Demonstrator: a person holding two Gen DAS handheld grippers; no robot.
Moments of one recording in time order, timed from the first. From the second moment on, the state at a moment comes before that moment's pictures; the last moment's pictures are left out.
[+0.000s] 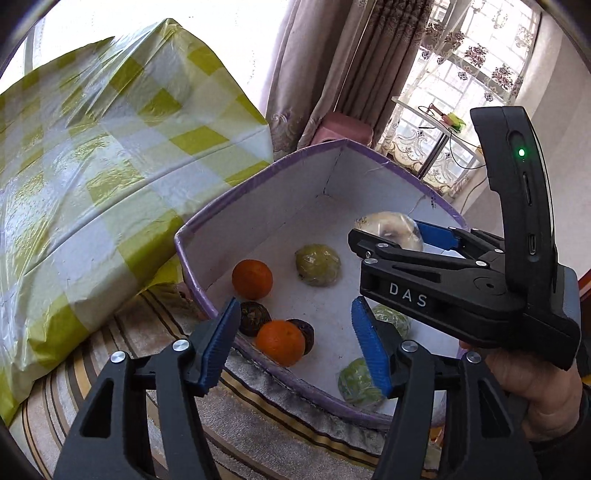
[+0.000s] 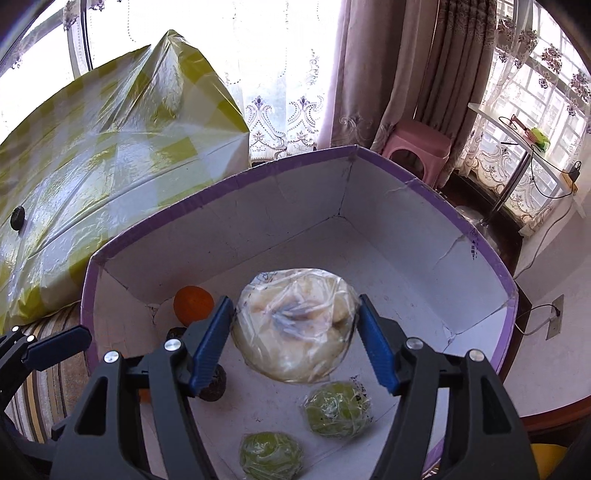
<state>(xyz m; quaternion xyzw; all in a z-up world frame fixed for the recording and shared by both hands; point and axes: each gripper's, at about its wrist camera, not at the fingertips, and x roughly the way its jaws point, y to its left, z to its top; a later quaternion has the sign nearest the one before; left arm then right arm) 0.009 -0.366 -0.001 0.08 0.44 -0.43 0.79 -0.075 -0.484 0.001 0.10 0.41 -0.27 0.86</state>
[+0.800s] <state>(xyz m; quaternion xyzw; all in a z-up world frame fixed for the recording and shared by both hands) 0.130 -0.028 0.024 -0.11 0.42 -0.07 0.90 0.120 -0.255 0.051 0.00 0.36 -0.01 0.93</state>
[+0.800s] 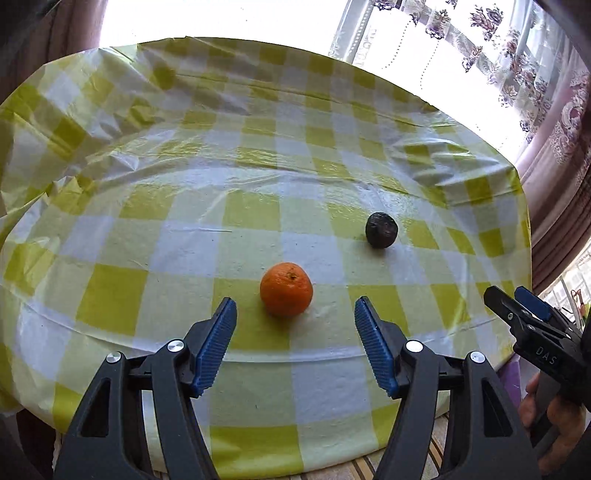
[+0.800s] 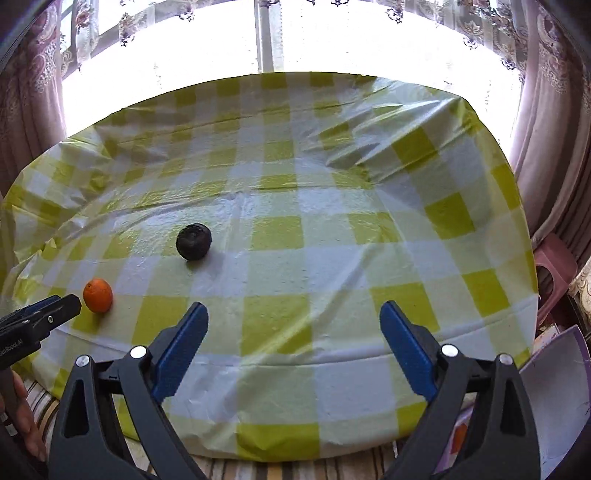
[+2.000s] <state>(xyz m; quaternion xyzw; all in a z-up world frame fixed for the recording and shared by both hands) 0.141 -0.066 0.020 -0.06 0.42 -0.11 0.90 0.171 -0.209 0.018 -0.03 0.40 0.05 0.92</state>
